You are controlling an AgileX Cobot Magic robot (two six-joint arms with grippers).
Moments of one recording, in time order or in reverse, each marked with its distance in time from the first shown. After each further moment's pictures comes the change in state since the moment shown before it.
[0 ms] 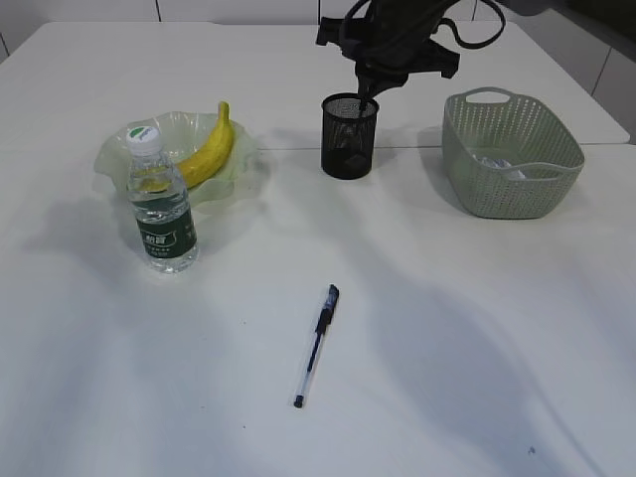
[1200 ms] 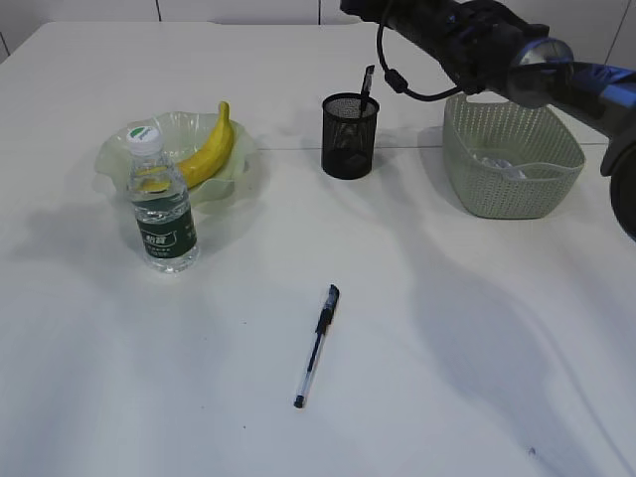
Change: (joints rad) left arm 0.000 -0.018 0.000 -0.004 -0.104 0.000; right arm -0.156 0.222 0.017 -0.476 -1.283 0.083
